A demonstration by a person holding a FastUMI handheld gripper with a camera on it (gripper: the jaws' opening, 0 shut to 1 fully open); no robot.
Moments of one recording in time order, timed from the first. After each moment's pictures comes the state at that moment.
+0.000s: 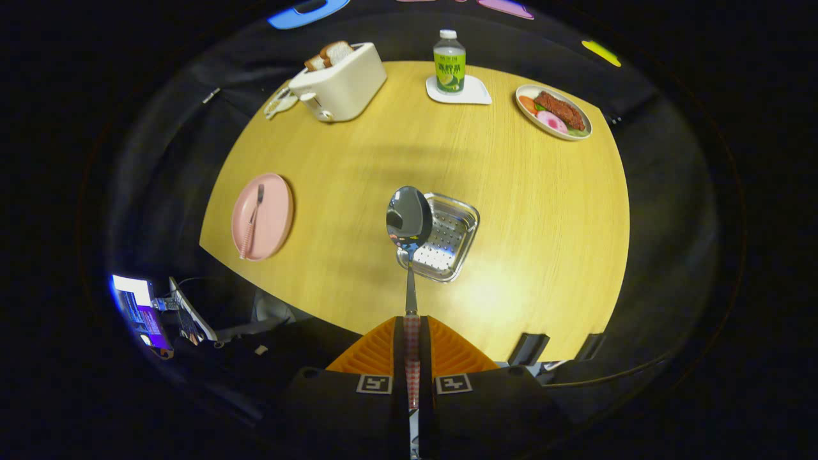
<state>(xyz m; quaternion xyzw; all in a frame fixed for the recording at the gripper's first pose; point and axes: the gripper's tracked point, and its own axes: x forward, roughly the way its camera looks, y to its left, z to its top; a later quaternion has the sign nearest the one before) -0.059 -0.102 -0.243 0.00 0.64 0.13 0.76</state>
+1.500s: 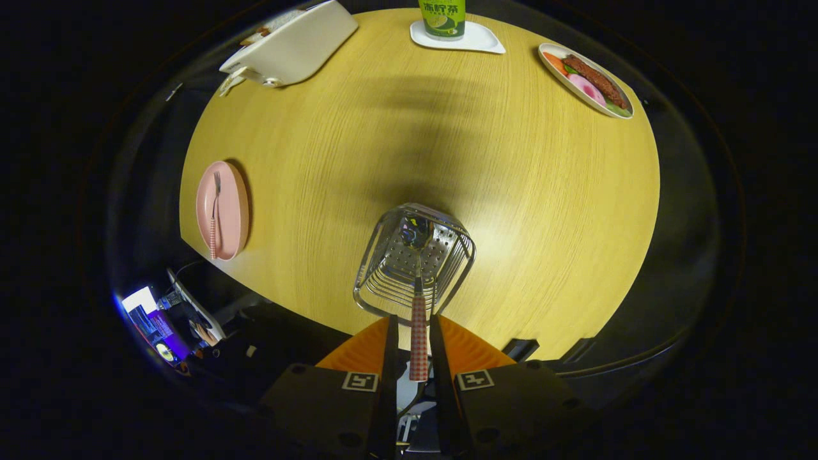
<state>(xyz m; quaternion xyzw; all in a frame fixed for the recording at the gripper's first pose) 0.000 -0.092 -0.274 0.01 0.71 0.14 0.69</state>
